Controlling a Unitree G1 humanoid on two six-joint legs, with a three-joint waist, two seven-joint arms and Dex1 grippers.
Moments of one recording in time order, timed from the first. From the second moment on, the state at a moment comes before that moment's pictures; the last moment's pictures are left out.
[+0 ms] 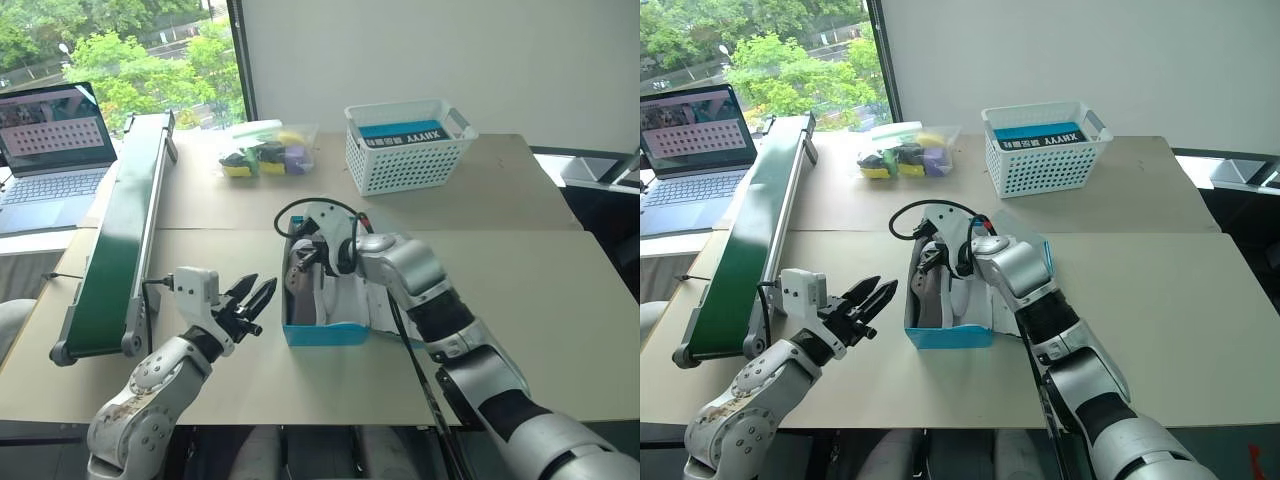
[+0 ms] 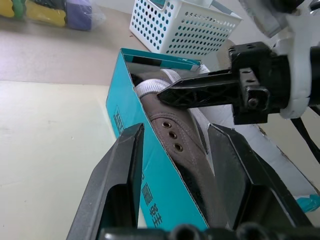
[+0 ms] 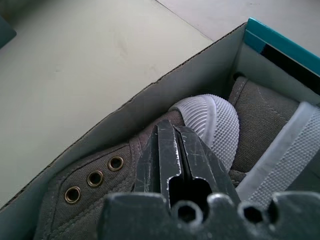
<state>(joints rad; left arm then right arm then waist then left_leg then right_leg) 0.08 0.35 0.12 -0.64 -0.74 0.66 -0.18 -0.91 -0.13 0.38 0.33 0.21 0.85 0.42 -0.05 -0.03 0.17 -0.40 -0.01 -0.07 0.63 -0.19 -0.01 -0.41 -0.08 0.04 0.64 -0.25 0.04</state>
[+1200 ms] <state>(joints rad) 0.05 0.39 0.14 -0.61 -0.75 0.66 -0.23 -0.47 -0.66 -0.21 -0.40 0.89 1.31 1.04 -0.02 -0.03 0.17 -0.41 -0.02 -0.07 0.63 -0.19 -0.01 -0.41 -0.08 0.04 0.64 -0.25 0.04</state>
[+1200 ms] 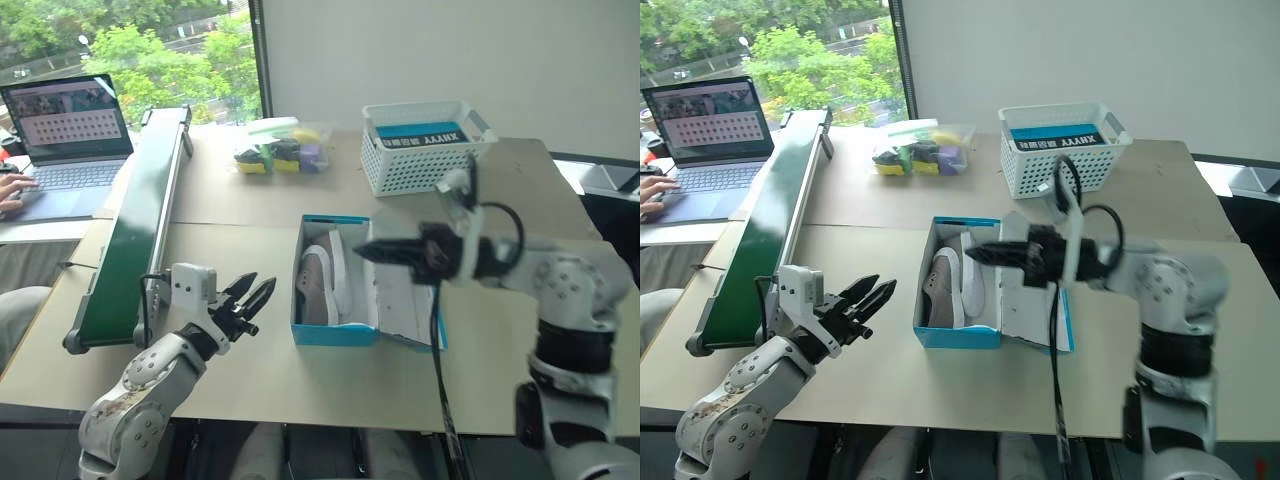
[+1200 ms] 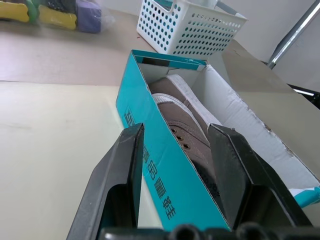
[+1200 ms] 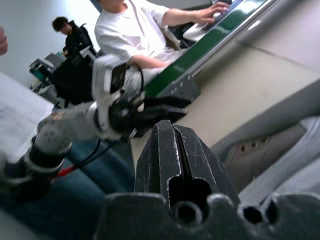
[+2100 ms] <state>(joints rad) -0.05 0.43 0.11 -0.53 -0.75 0.72 -0.35 0.01 -0.16 -0.15 -0.38 0.35 0.99 0.19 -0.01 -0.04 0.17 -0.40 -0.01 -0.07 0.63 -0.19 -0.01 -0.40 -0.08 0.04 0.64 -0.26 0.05</state>
